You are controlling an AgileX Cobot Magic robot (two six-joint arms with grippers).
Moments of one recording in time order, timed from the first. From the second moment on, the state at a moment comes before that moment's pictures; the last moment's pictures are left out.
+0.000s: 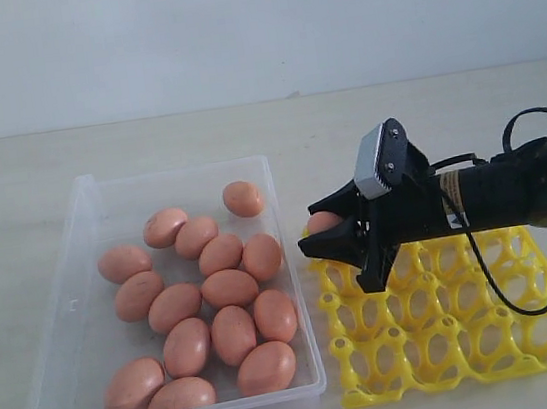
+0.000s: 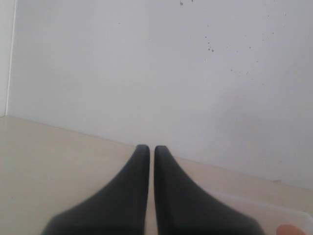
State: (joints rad) left arm 0.13 0.00 0.00 -0.40 0.00 0.18; right arm 0.22 2.09 -0.88 -1.22 -0.99 0.41
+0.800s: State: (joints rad) left arm 0.13 0.00 0.00 -0.40 0.00 0.18; right arm 0.22 2.08 -0.88 -1.17 -0.92 0.50
